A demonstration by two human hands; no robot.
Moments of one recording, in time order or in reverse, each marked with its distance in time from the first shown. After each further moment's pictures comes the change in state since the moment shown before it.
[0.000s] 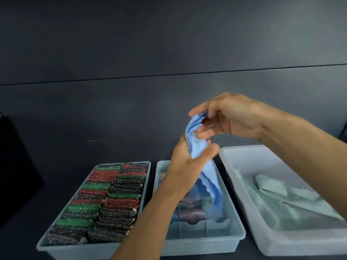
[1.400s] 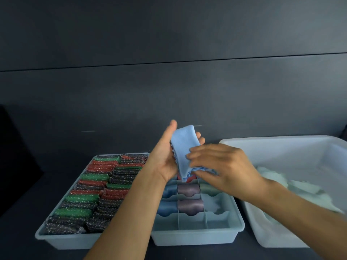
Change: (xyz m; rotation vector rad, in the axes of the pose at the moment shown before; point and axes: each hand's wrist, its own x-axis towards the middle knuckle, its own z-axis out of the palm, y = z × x) left_hand 0.028 -0.025 -0.032 -0.825 0.004 -0.696; right_hand -0.019 0.131 0.025 -0.938 0.199 -1.002
